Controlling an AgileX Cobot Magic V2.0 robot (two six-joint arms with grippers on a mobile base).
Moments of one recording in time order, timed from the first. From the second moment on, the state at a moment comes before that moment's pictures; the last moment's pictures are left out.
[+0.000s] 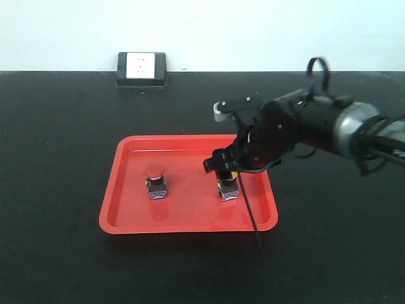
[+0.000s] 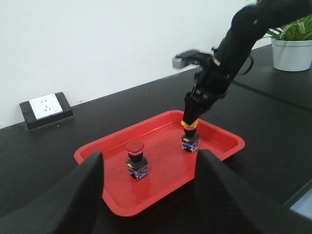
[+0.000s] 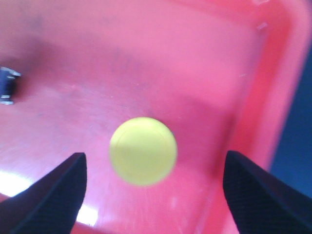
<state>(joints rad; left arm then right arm) -0.45 -0.02 -0.40 -0.18 0.60 0.20 0.47 1.84 -1.35 -0.04 0.67 0.14</state>
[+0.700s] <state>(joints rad) -0.45 -0.02 -0.40 -0.18 0.59 0.20 0.47 0.79 -0.99 -0.06 0.61 -0.02</state>
